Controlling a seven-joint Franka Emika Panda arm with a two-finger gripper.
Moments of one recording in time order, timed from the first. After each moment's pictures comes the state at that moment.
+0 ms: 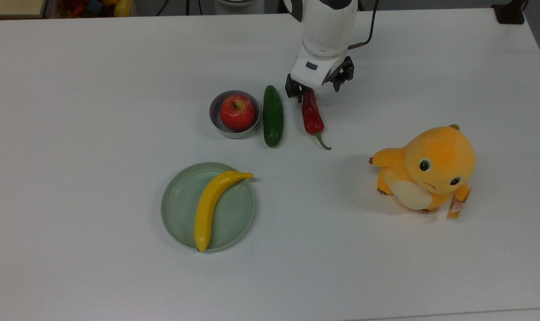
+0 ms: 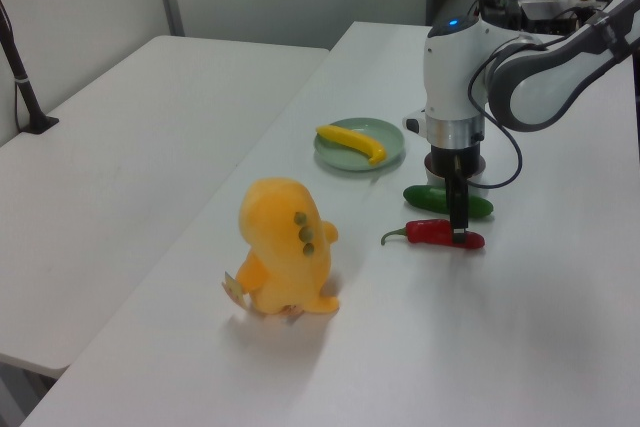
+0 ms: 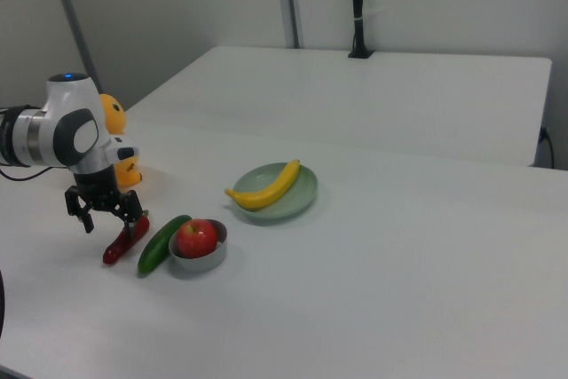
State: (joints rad) arm 0.20 0.26 0.22 -1.98 0.02 2.18 0.05
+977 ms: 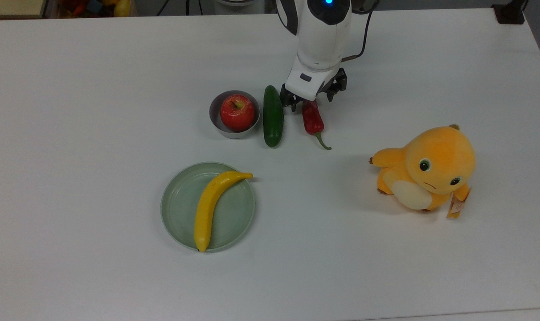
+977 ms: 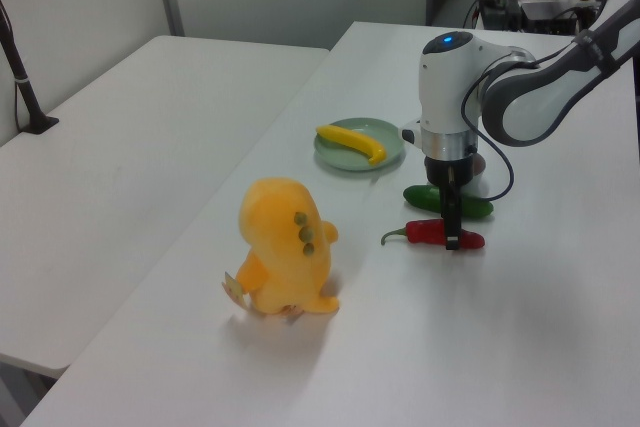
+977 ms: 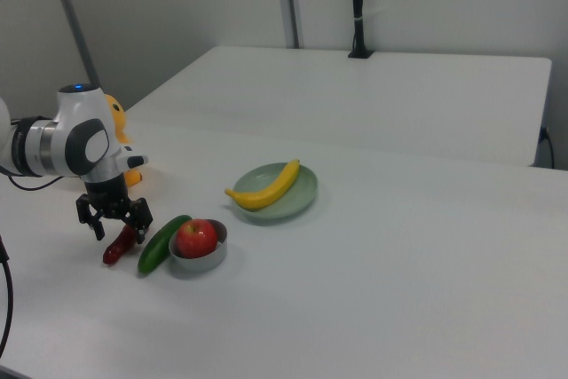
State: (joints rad) arm 0.19 0.30 0.21 -1.98 -0.02 2.22 0.06
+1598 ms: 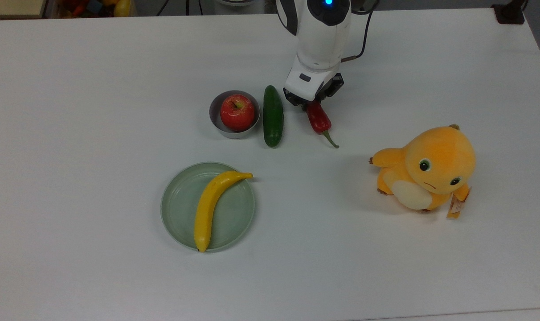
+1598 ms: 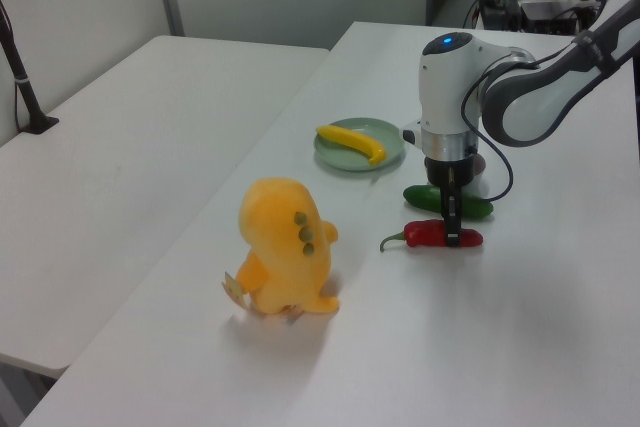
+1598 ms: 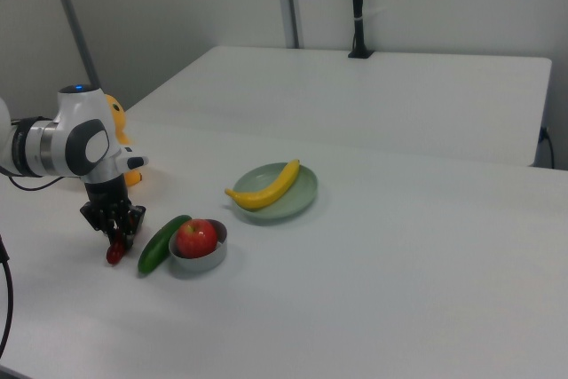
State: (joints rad) arm 0.19 0.30 0.21 -1.98 -0.02 2.21 0.08
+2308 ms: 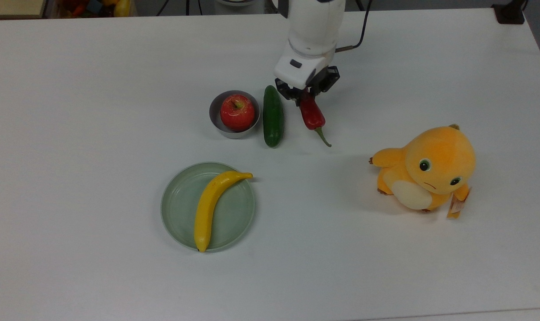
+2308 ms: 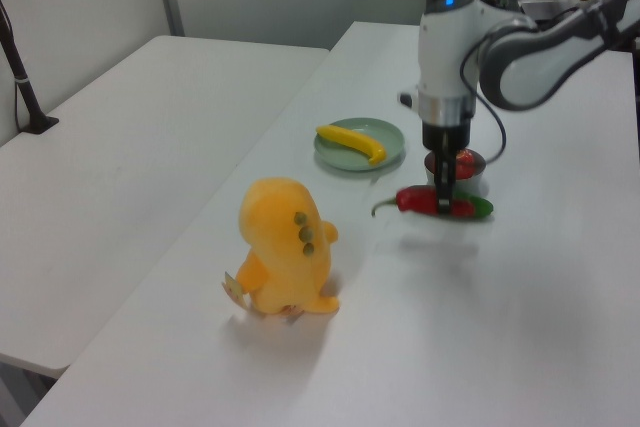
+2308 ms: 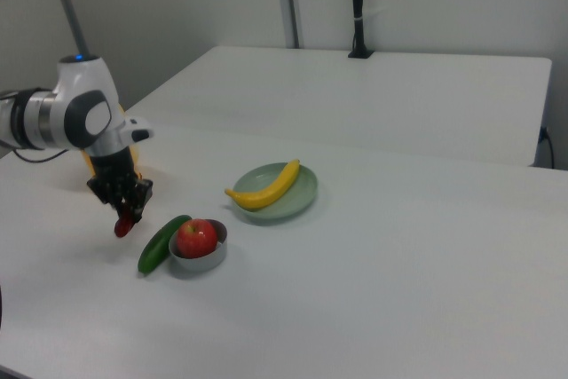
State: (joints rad) arm 0.16 0.24 0.20 -1.92 -0.02 2.14 0.09
